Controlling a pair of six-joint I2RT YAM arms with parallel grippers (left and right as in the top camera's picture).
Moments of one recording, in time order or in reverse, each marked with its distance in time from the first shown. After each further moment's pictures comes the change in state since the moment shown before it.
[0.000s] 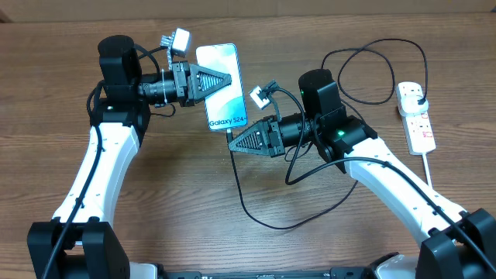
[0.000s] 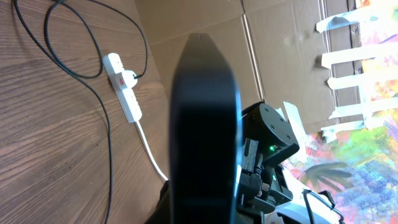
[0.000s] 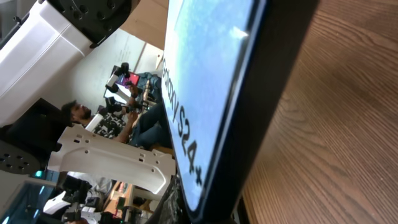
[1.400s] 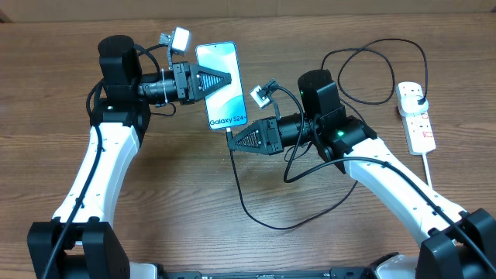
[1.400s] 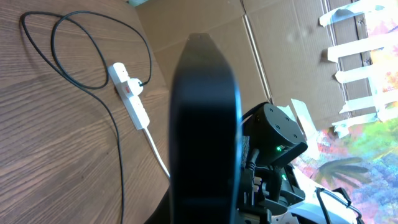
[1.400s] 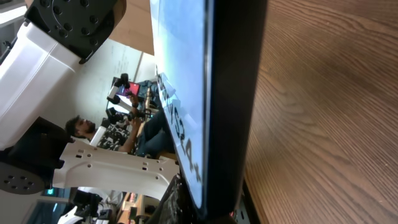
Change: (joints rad) left arm 0.000 0.000 0.000 0.002 -0.015 0.072; right arm 0.002 0.000 -0.001 0.004 0.037 0.102
